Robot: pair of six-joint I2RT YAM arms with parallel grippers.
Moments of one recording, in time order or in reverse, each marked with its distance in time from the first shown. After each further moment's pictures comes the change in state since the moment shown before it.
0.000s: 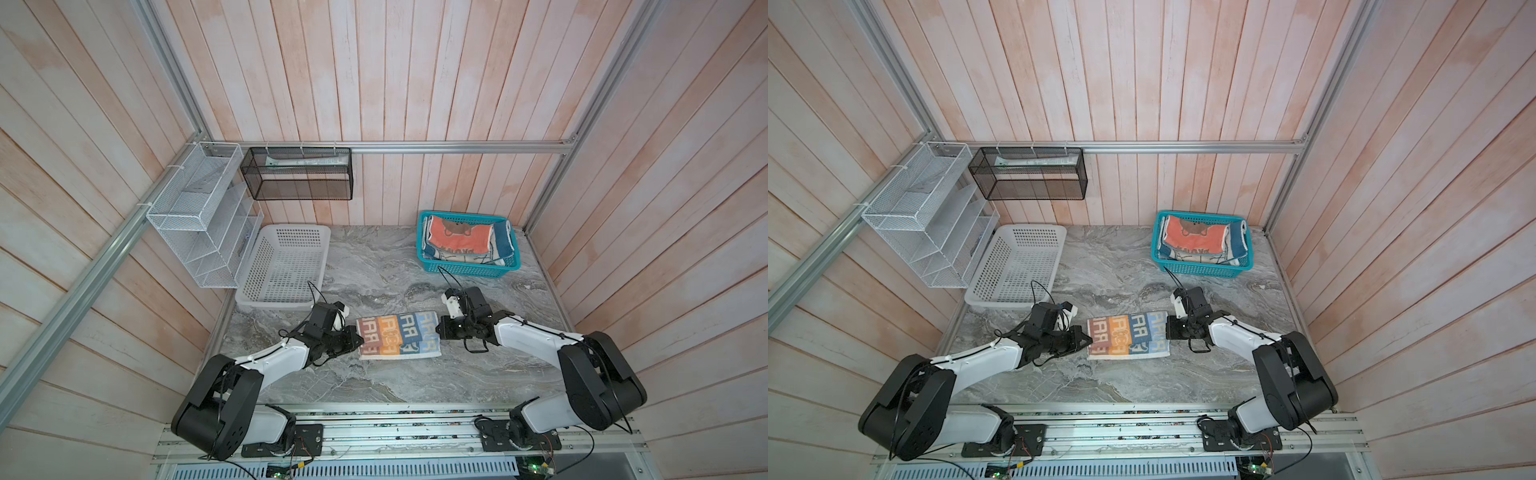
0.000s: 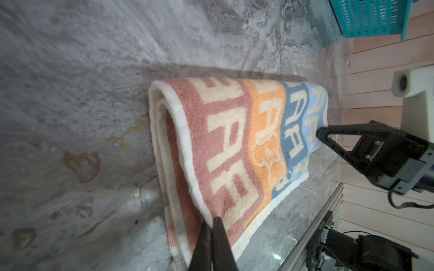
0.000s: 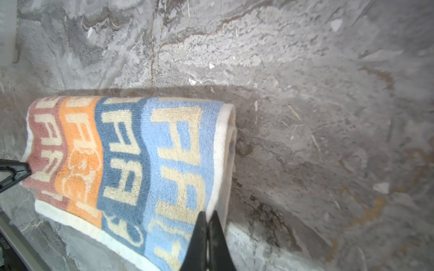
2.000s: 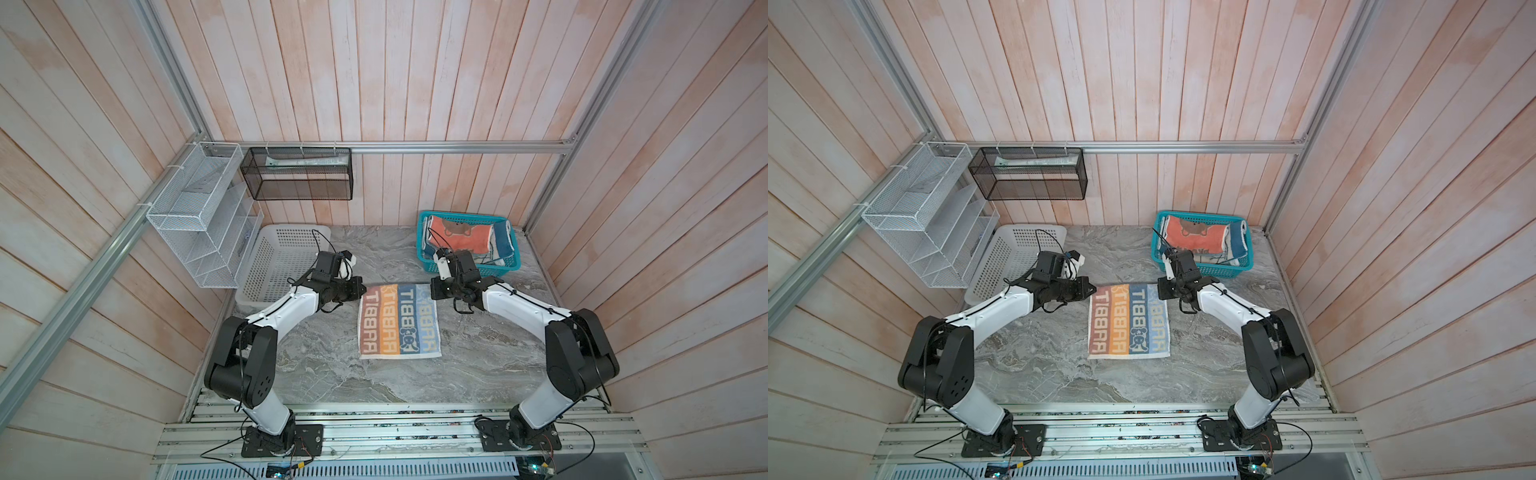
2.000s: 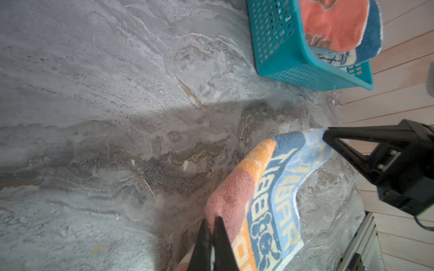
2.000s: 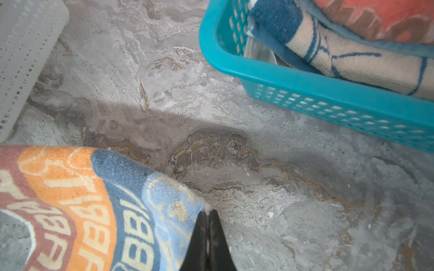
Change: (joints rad) left arm 0.090 0.292 0.544 -0.194 -0.038 0.283; right arm -0.001 0.194 0.367 0.002 0.206 -0.174
